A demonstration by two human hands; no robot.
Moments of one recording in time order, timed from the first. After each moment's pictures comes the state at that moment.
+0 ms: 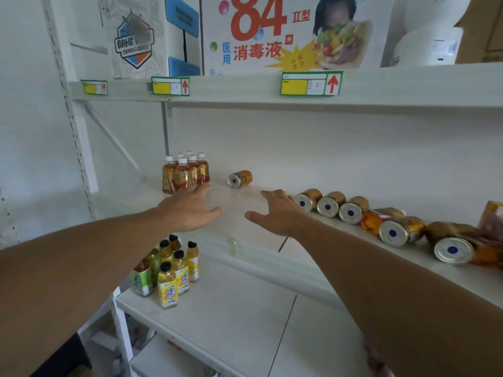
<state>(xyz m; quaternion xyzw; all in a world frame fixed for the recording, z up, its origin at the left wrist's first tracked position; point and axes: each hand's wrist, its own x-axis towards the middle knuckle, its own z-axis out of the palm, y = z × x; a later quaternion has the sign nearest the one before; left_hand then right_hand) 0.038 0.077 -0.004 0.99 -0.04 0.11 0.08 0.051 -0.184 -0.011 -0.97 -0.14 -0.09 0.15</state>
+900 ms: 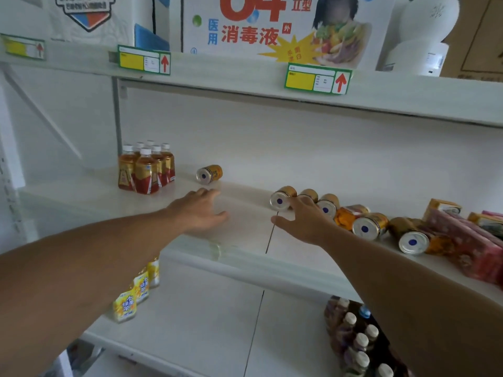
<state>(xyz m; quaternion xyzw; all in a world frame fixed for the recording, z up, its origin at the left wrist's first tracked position) 0.109 0.038 -0.034 0.98 -0.16 0.08 0.10 0.047 -0.261 -0.023 -0.99 -0.01 -0.12 0.12</state>
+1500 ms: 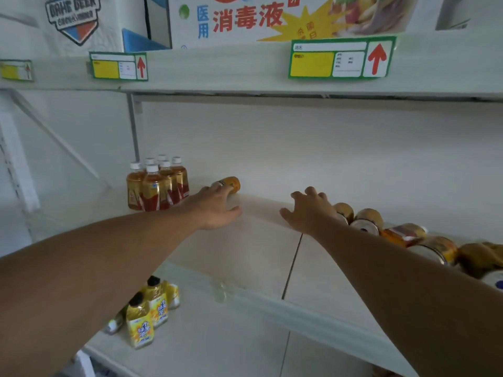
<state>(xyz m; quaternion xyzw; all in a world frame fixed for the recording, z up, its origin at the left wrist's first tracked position) 0.204 0.022 -0.011 0.98 -0.13 0.10 0.08 0.181 -0.249 -0.017 -0.99 0.02 -0.14 0.06</state>
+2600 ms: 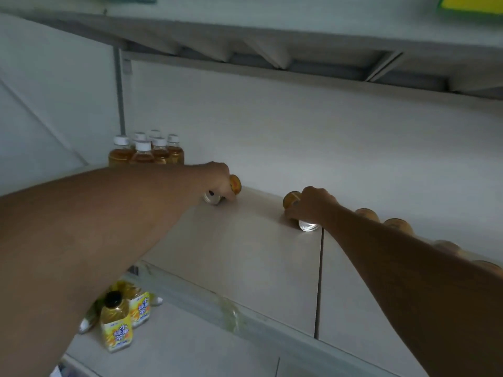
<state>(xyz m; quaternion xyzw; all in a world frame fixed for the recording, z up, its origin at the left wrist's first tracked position) 0.332 0.024 0.002 1.00 -0.05 -0.03 0.05 0.256 -0.219 -0.013 -0.99 0.09 -0.05 0.08</state>
